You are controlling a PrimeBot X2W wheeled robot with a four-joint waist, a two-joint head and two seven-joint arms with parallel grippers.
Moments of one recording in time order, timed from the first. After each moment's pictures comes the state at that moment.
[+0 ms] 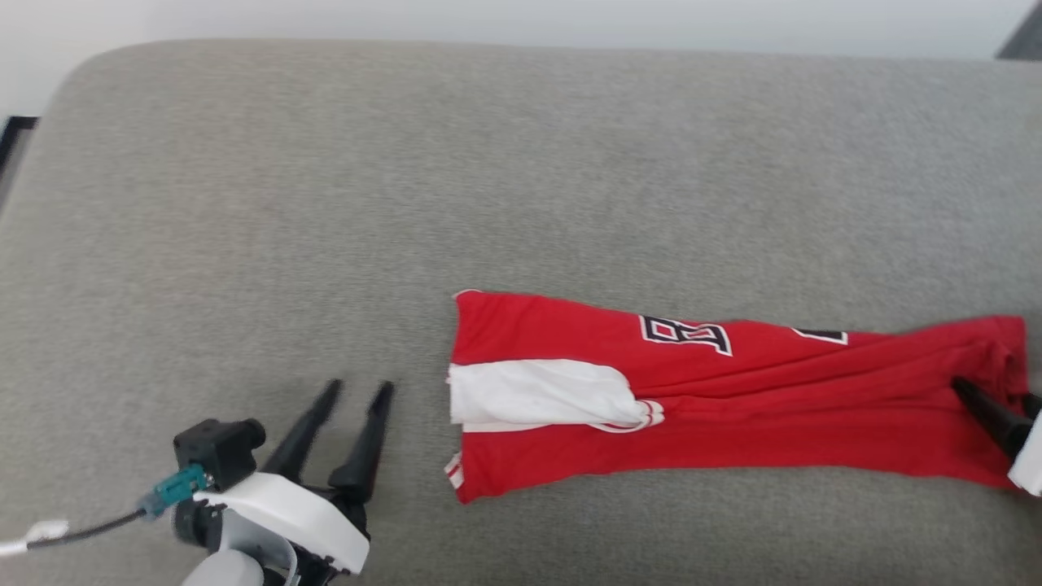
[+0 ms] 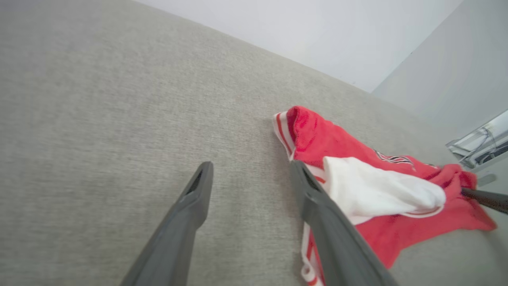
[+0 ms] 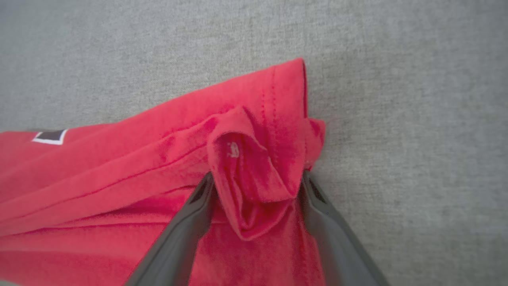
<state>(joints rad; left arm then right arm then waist) -0.21 0.44 -0.57 0.26 -0.90 -0.05 -0.26 -0.30 -0.63 0.19 0.56 0.93 0.13 0.33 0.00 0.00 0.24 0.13</state>
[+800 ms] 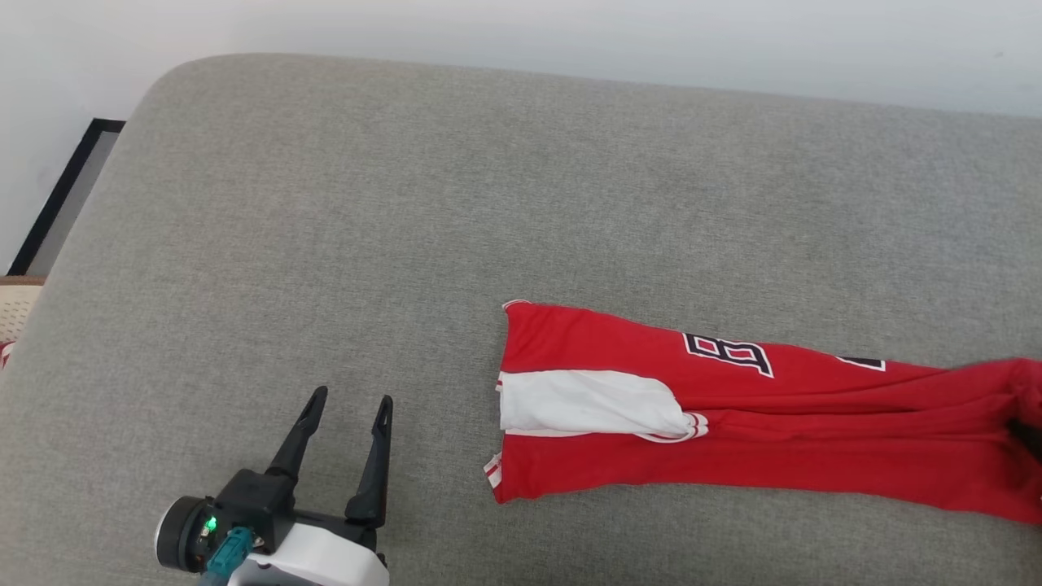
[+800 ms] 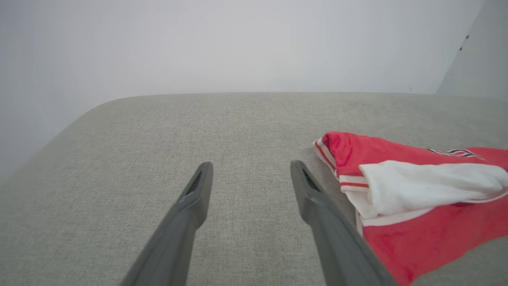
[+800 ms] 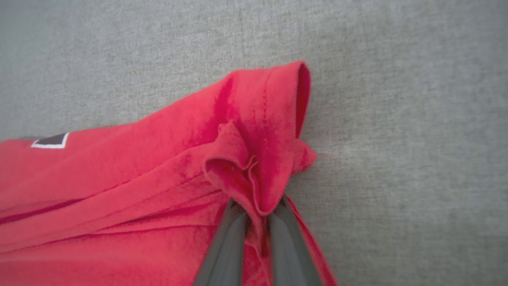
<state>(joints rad) -0.01 0.11 -0.13 0.15 -0.12 -0.12 -0.26 -0.28 -0.64 0.13 0.67 0.95 0.13 0.39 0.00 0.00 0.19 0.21</state>
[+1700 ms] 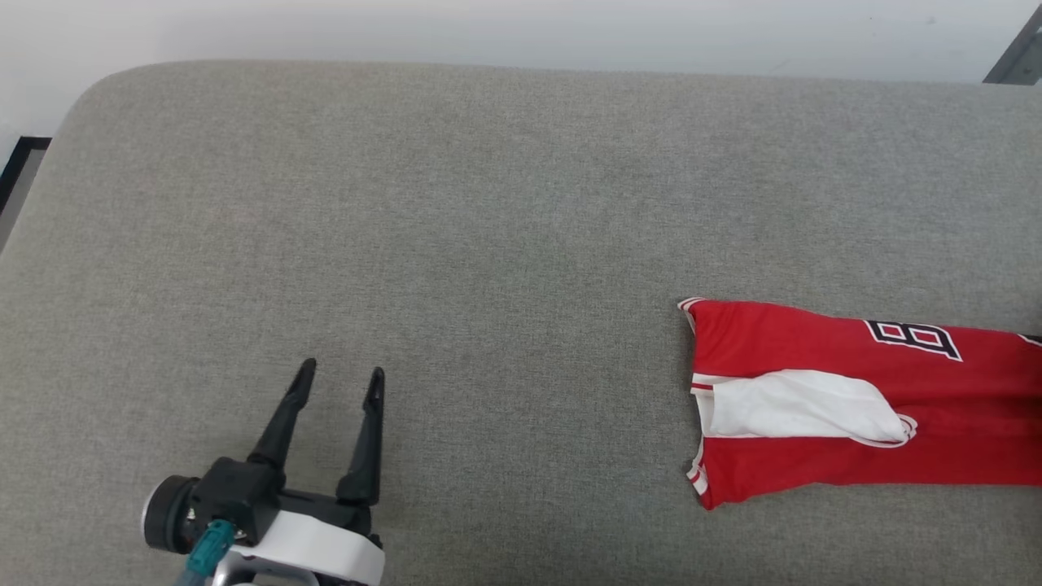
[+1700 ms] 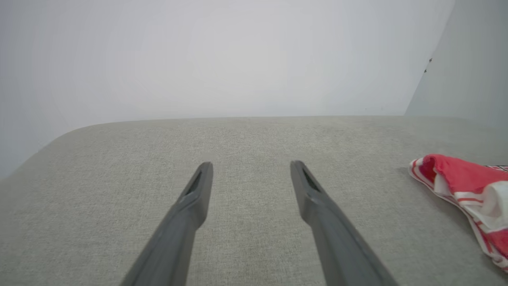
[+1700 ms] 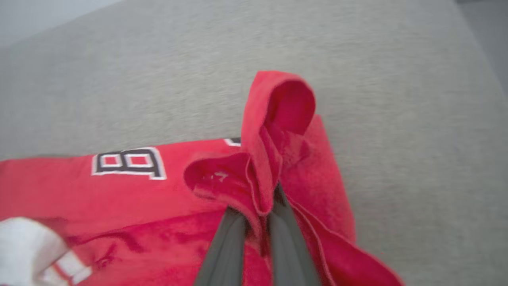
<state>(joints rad) -0.02 0.10 -0.11 0.06 -0.14 -0.13 -0.26 -0.23 -0.73 -0.02 0.44 0.91 0.13 0.42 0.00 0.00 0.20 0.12</state>
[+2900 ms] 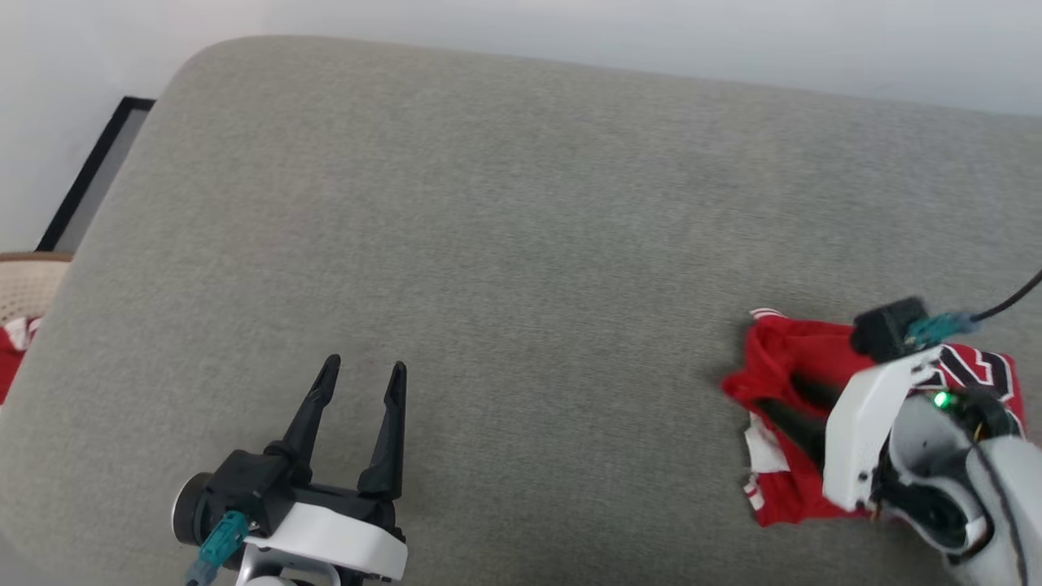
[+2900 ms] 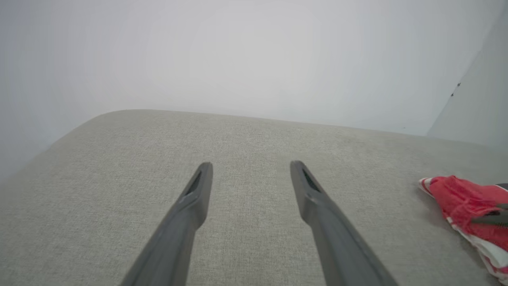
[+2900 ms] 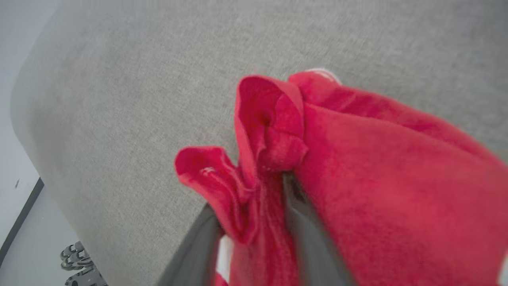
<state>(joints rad) -0.04 0.07 -0.15 0.09 -0.21 -0.13 -0.26 -0.29 -0.45 0.33 0.18 0.74 0.13 0.56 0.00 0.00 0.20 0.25</state>
